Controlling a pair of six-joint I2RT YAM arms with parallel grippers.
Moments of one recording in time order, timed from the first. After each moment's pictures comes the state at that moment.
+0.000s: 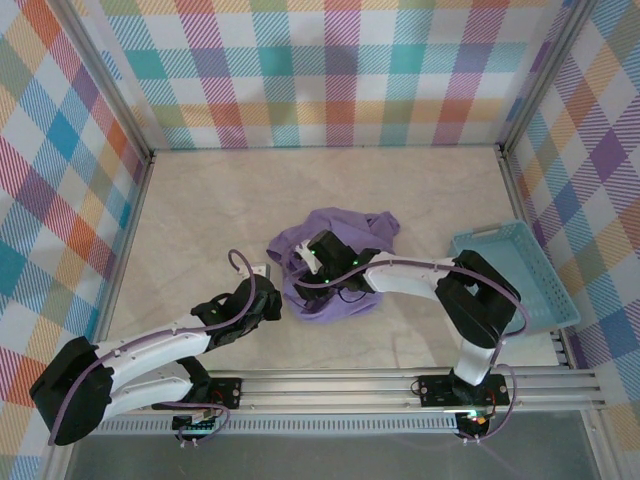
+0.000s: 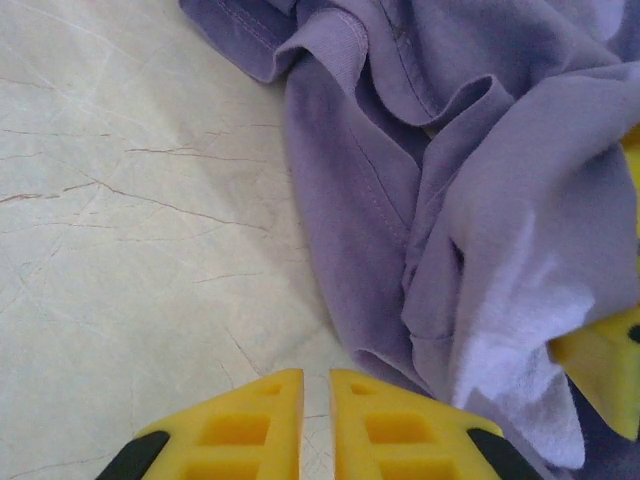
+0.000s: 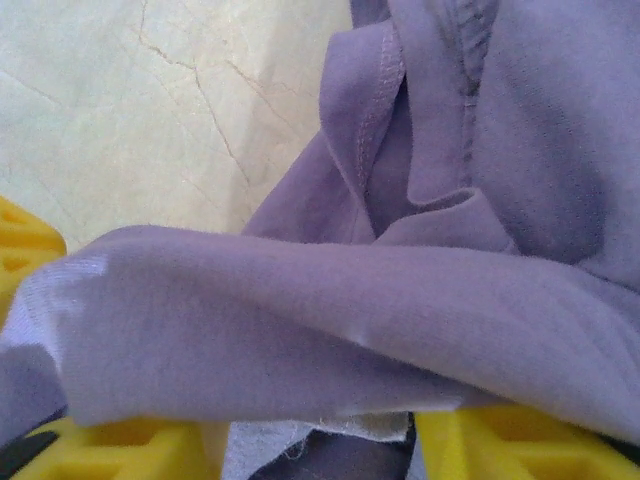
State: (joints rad) left arm -0.79 1.04 0.39 -0.19 -0.26 -0.74; right arm 0.92 1.77 1.07 -0.23 -0.14 0.18
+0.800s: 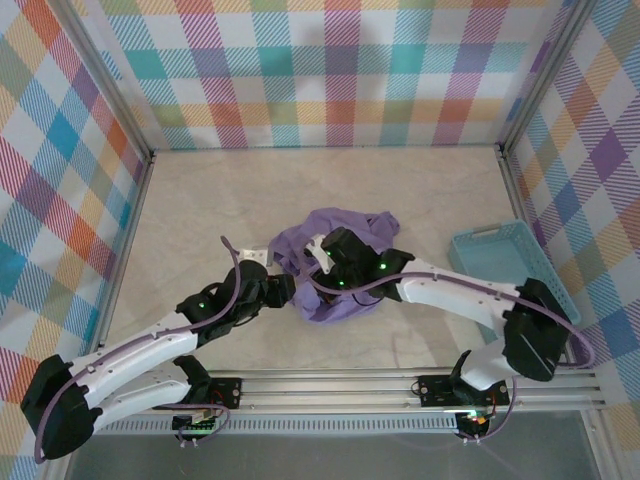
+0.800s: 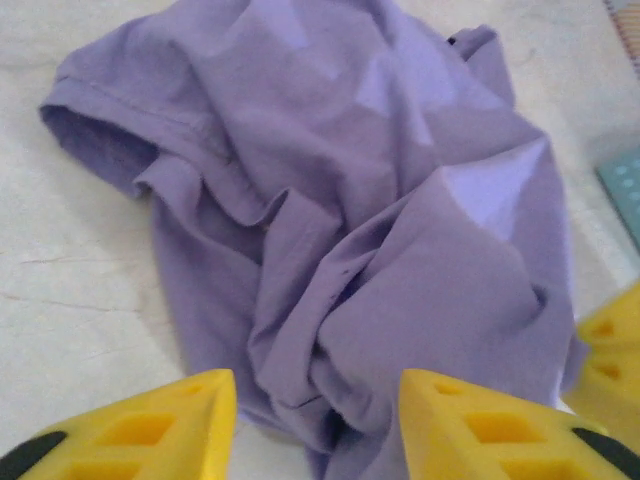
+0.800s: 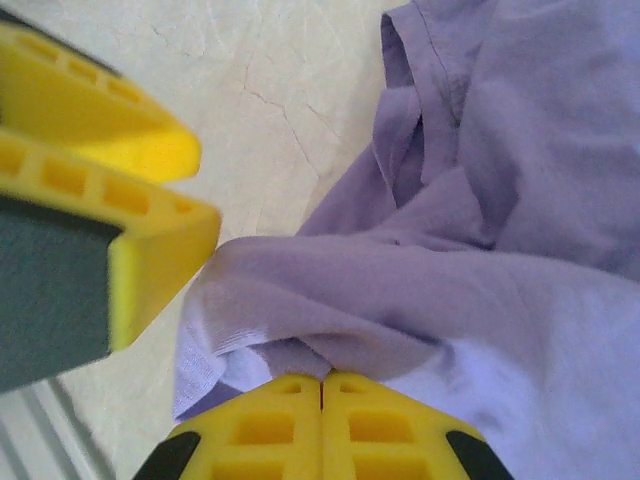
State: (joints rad) left arm -0.79 0.94 0.55 -0.27 -0.16 -0.70; right arm 0.98 1.43 1.05 -0.47 -0.06 0.22
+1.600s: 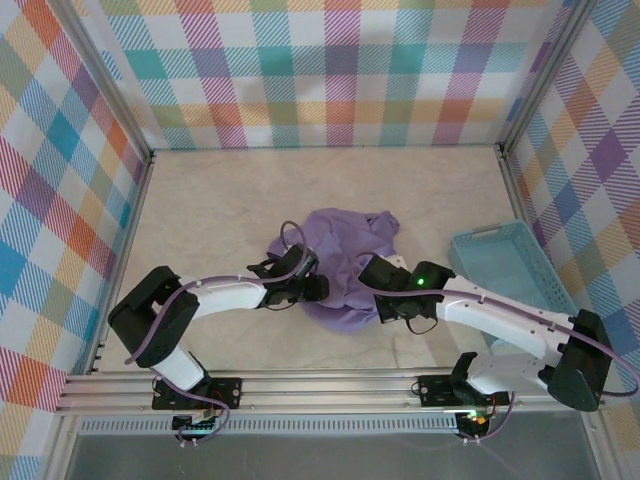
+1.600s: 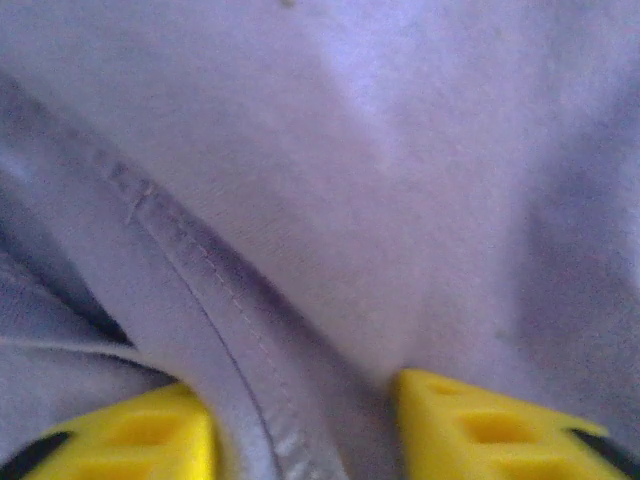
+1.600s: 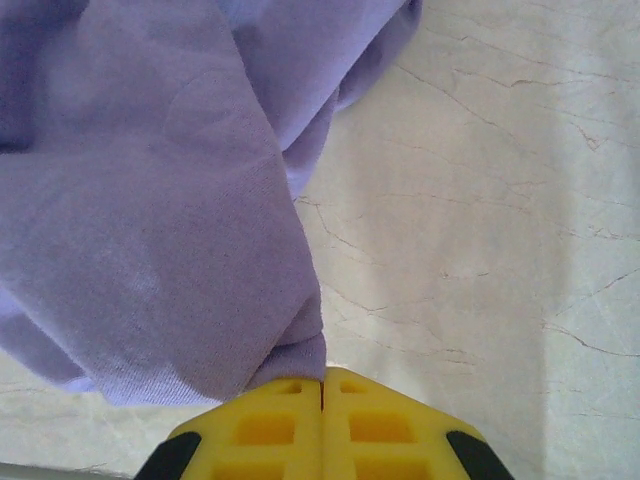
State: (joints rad) left arm -0.79 1.61 0.78 -0.13 0.03 -0.75; right arm 0.99 1.20 0.95 -1.10 0.33 0.69
